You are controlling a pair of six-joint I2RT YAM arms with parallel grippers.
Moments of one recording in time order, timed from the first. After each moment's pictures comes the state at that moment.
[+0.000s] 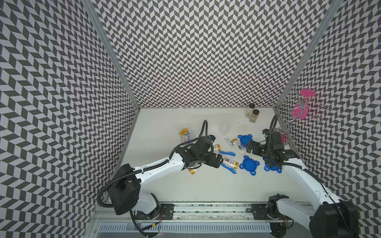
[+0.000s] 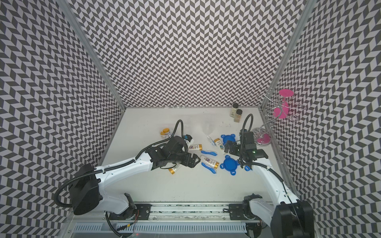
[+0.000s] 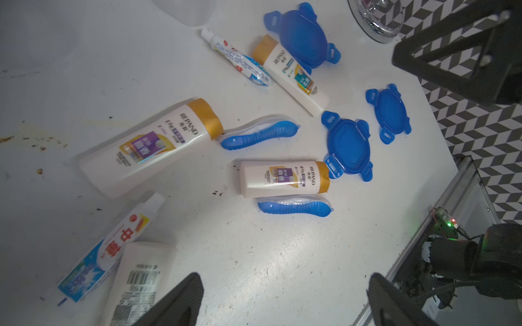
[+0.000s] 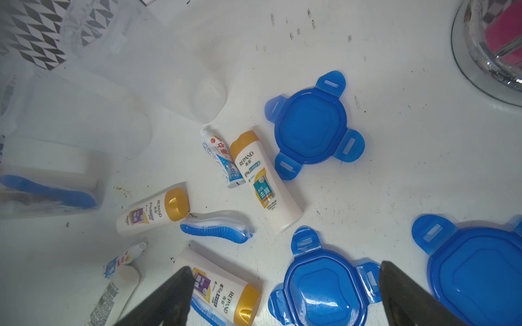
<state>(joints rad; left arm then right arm) -0.90 1.44 1.00 -0.35 0.14 -0.48 0.09 1.12 0.73 -0.50 -0.11 0.43</state>
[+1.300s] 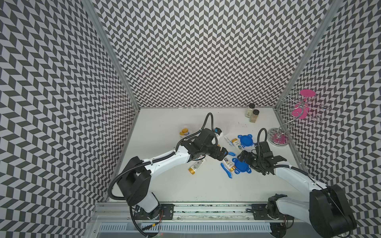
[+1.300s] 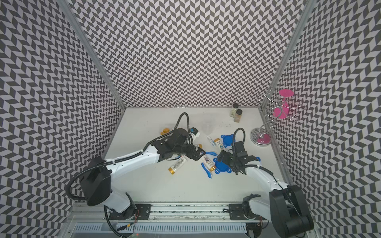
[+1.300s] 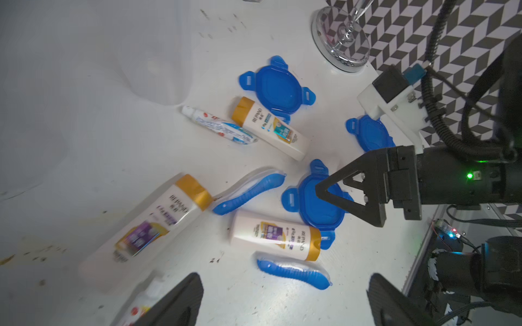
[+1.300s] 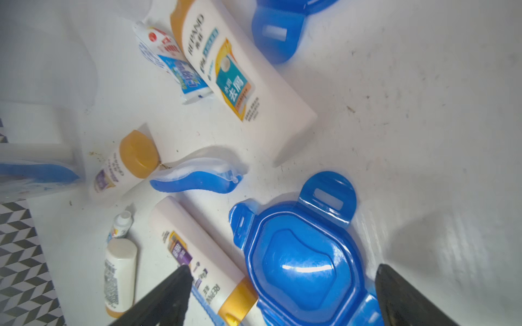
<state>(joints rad) -0.88 1.63 1.18 -0.30 0.22 -0.32 0.20 1.15 0.56 -0.42 -0.21 0.72</state>
